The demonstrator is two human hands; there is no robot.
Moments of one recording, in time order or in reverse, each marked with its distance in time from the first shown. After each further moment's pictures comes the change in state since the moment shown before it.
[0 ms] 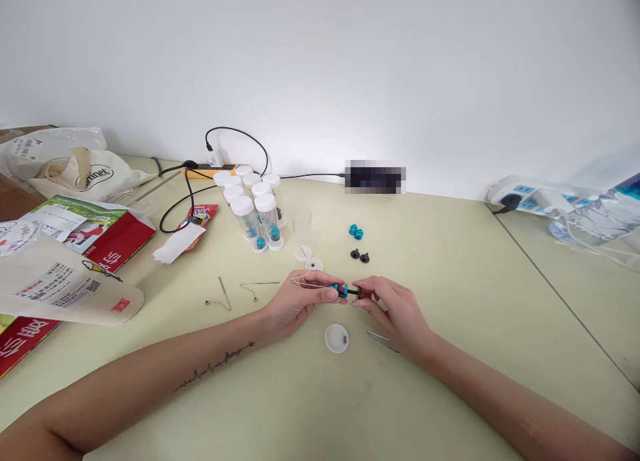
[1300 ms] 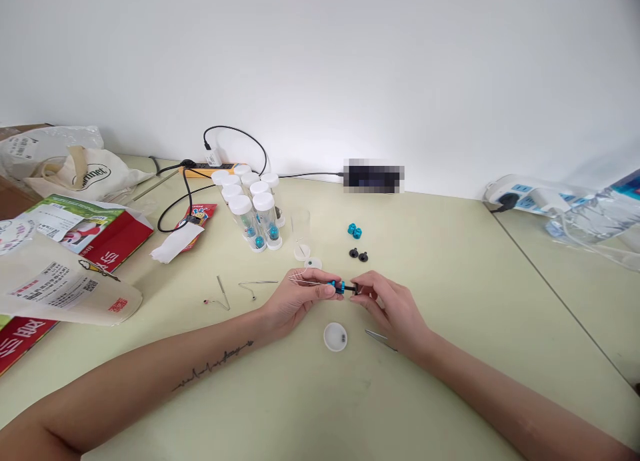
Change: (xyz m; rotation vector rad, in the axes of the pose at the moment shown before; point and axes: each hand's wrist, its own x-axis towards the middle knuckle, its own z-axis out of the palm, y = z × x) left_hand -0.001 -0.001 0.000 -0.029 0.019 0.010; right_hand 0.000 -0.002 -0.001 -0.014 -0.014 0.037
